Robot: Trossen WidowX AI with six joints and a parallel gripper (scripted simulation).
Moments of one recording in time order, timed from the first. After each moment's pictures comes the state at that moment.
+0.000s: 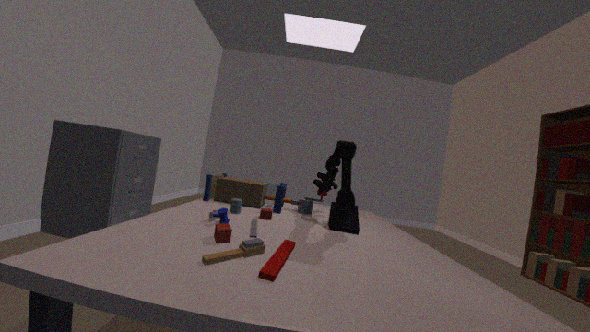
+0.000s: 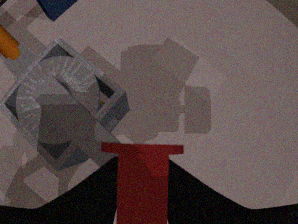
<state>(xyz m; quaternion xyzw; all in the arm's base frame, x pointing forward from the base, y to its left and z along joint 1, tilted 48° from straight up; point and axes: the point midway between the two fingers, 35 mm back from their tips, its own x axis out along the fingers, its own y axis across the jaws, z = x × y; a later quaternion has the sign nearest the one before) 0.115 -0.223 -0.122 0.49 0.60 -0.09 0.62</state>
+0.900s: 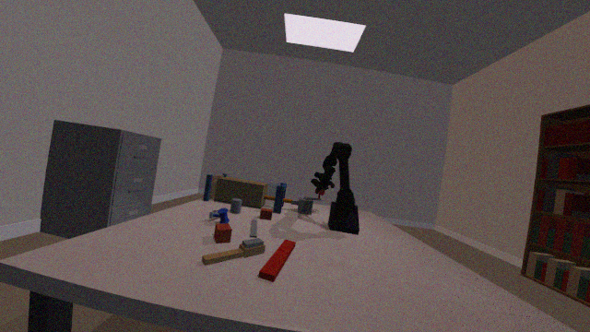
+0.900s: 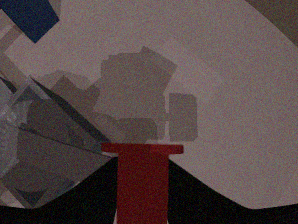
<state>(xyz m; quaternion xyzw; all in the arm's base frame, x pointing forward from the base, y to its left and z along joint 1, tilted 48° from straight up) 0.131 -0.254 -0.155 0.49 0.60 -0.09 0.62</state>
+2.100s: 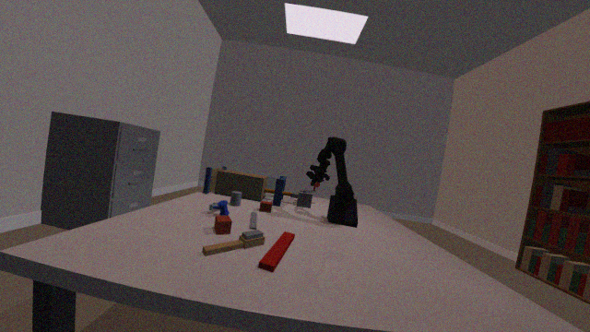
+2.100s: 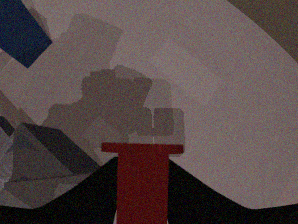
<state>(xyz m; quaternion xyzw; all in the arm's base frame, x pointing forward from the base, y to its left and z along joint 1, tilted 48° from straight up) 0.162 -0.274 -0.177 0.49 0.61 -0.10 0.62</state>
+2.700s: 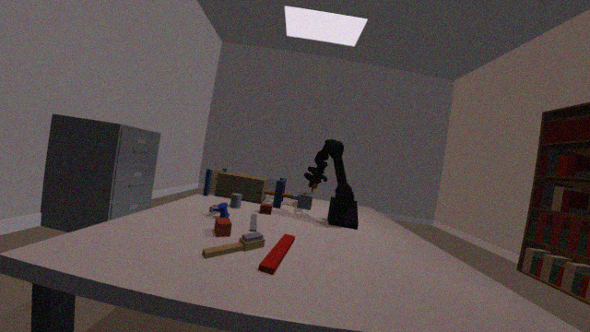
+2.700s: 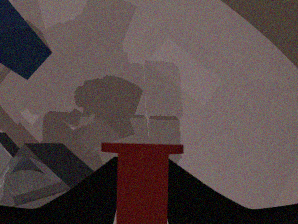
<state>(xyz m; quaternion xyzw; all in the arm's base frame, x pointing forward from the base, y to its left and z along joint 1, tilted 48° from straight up) 0.179 -0.279 -0.183 0.49 0.61 -0.10 0.62</state>
